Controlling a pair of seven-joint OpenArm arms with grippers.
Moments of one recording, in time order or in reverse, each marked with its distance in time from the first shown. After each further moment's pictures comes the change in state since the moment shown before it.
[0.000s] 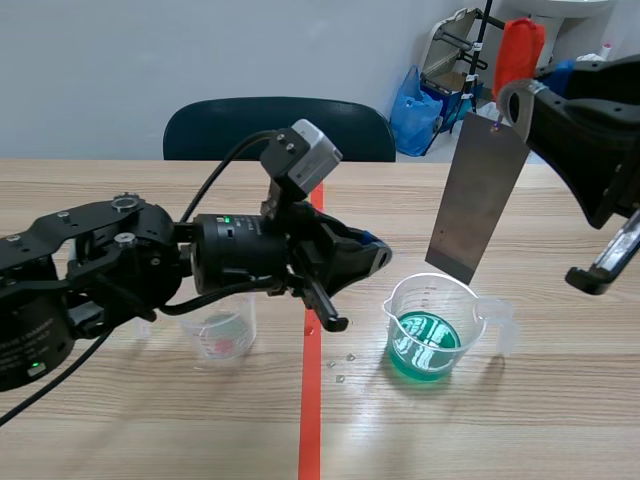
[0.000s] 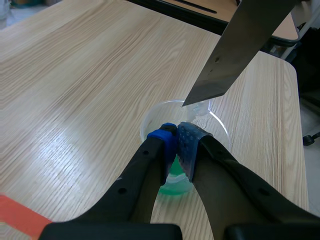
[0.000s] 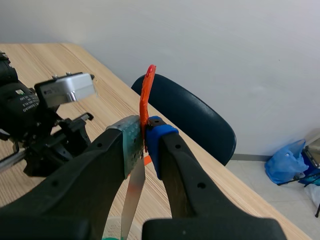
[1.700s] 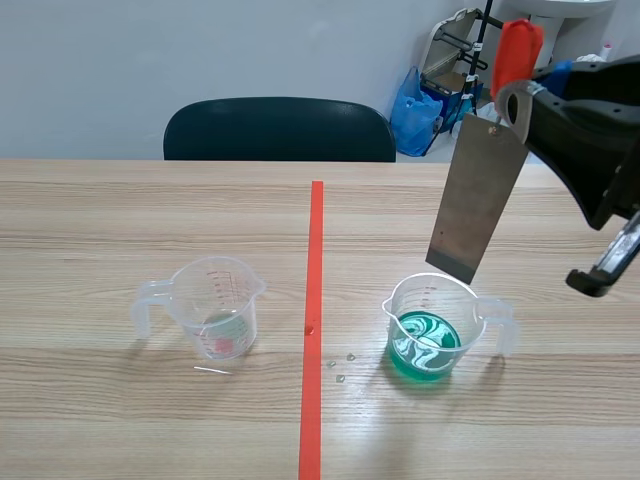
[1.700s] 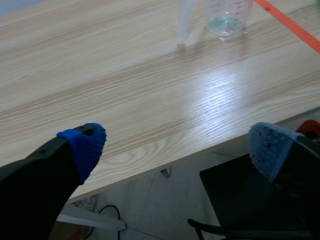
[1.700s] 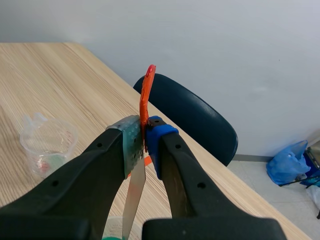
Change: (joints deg) left arm 98.7 -4.8 -66.4 7.7 22.1 19.6 -63.7; right arm 0.0 0.2 0.0 0.0 0.0 0.4 0.0
